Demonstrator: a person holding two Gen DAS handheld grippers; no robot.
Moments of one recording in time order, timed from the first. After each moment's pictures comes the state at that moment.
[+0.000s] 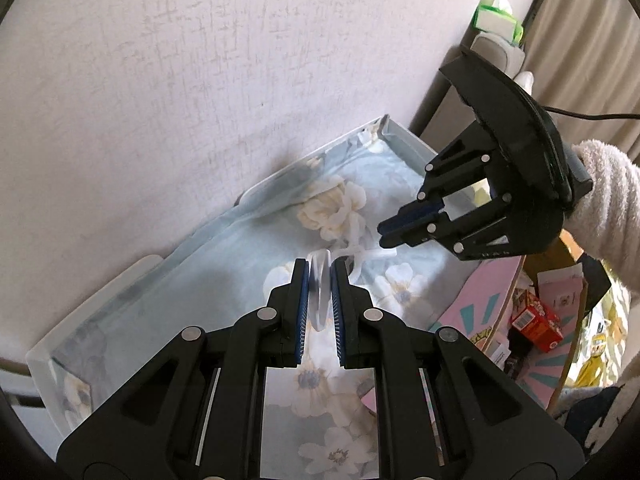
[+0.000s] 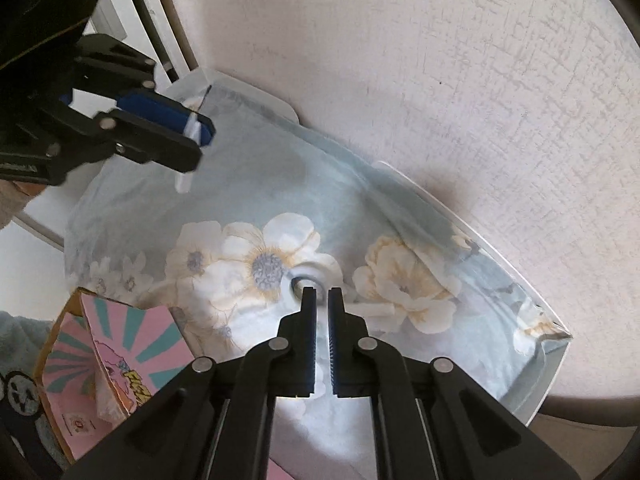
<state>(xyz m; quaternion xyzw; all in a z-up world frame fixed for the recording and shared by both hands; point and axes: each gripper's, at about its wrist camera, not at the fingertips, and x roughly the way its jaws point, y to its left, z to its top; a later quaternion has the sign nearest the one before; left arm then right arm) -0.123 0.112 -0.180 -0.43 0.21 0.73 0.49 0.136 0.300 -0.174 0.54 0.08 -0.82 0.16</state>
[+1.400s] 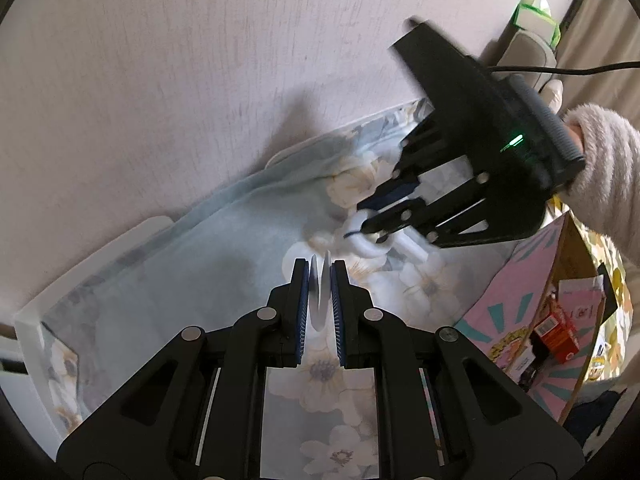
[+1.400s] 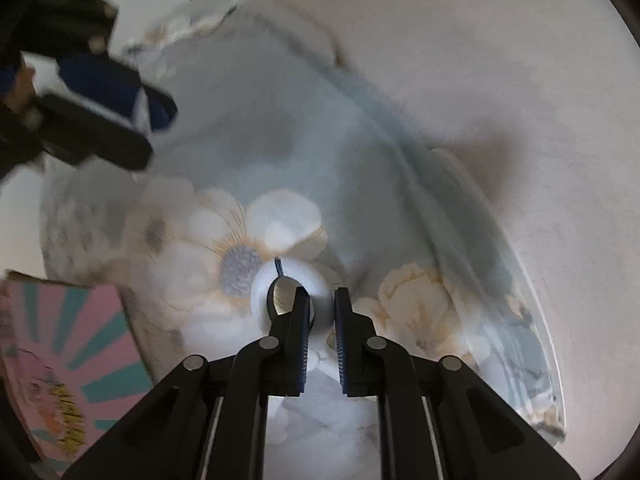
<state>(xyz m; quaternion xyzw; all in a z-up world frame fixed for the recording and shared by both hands) -0.132 0.101 -0.204 -0.47 0.20 0.74 0.44 0.068 0.269 -0.221 0.60 0.17 -0.75 0.23</state>
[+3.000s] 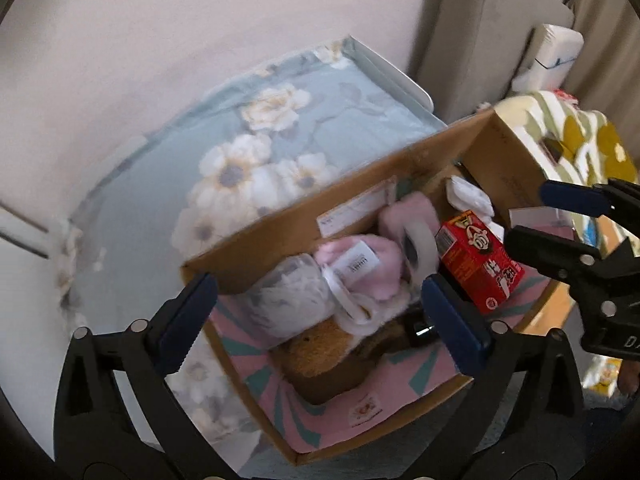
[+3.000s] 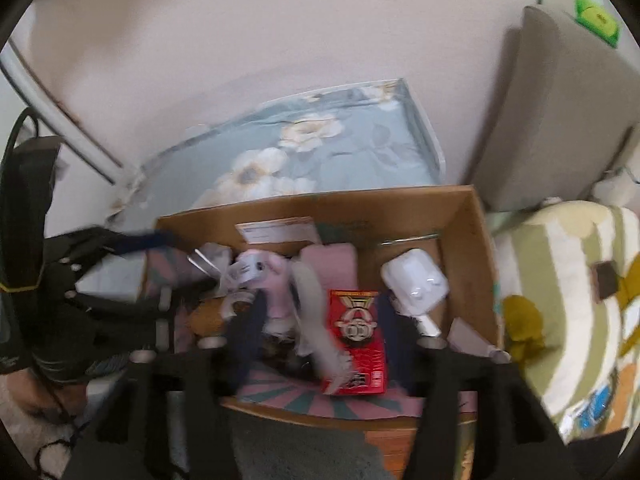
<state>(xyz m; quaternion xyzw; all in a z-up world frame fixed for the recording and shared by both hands) 0.088 0.120 -0.187 -0.48 0.28 0.76 0.34 0.373 0.272 -0.106 0.50 -0.20 -0.83 -0.14</state>
